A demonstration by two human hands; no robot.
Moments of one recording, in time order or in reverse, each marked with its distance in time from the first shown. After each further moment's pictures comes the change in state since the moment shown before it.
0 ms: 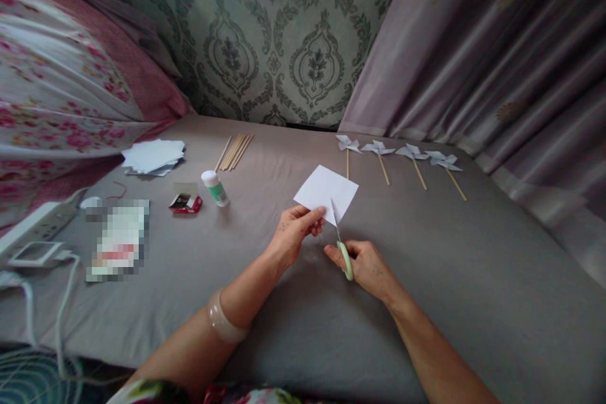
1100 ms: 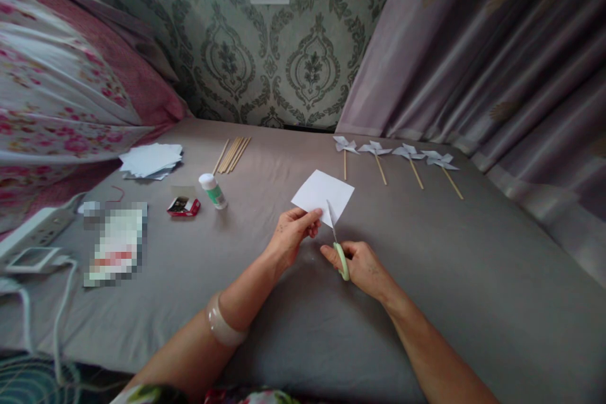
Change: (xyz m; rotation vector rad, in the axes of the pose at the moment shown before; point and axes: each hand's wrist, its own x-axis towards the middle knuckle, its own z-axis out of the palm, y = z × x) left_hand 0.002 -0.004 -0.001 0.003 0.007 -0.004; right_hand 0.000 0.002 0.003 -0.002 -0.001 -0.023
